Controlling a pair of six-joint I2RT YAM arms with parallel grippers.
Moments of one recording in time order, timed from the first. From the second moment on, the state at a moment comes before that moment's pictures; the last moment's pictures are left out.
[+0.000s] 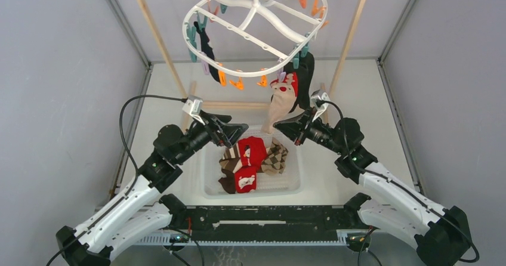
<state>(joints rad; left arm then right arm) -0.67 0.72 0.65 0.10 0.14 -0.52 0.62 0.90 0.59 0.38 -0.44 0.49</state>
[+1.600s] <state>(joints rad) -0.84 0.70 0.66 0.11 0.14 -0.50 0.82 0.74 0.65 0.16 -0.22 0.53</state>
